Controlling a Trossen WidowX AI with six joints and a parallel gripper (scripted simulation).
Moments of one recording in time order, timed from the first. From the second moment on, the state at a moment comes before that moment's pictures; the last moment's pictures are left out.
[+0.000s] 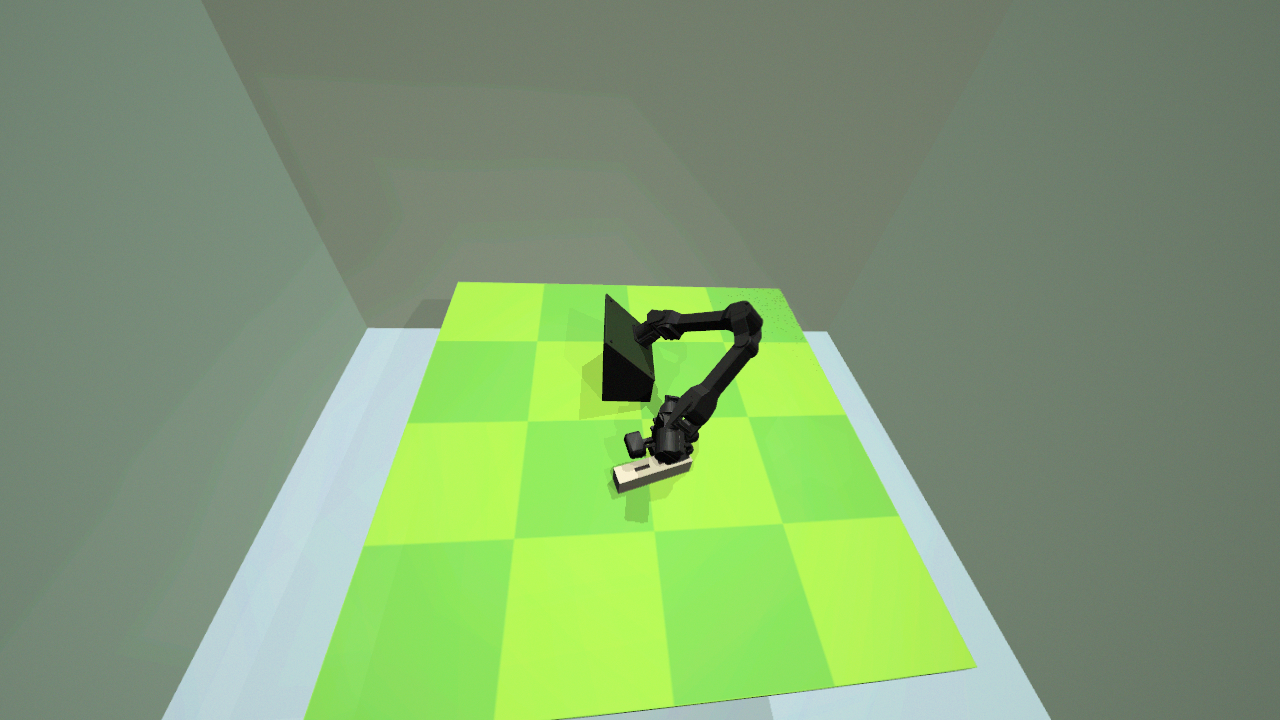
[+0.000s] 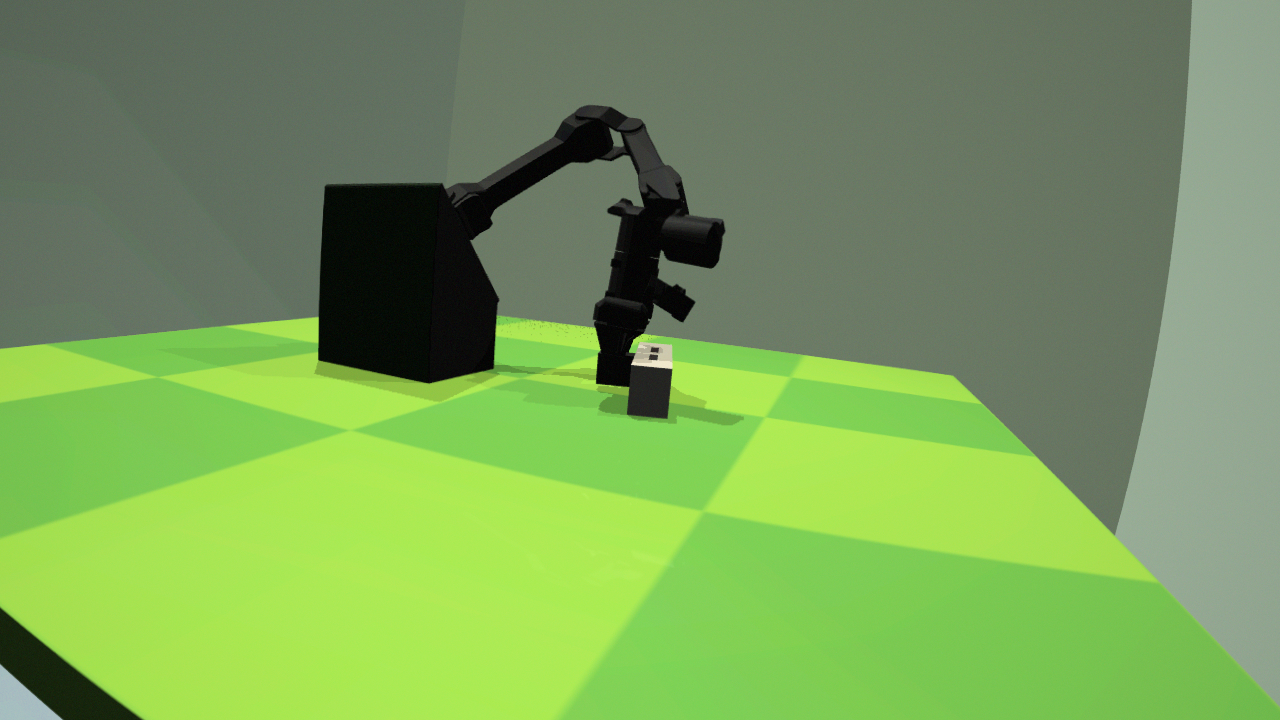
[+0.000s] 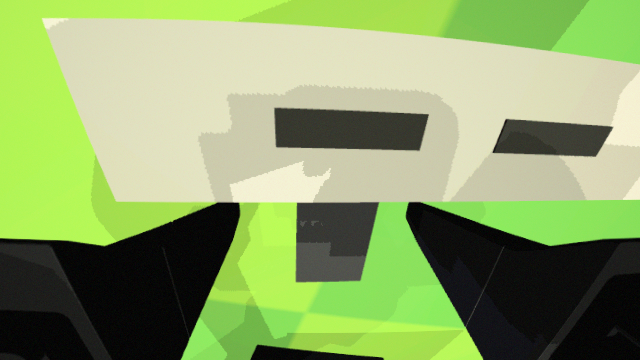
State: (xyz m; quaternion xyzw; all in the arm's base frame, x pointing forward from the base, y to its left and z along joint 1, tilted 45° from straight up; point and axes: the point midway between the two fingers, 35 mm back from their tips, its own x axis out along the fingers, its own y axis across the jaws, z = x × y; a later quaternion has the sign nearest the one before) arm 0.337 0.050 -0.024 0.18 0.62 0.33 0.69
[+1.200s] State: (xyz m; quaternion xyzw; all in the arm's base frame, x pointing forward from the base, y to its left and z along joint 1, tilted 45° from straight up) arm 0.326 0.048 -0.028 0.18 0.61 0.33 0.69
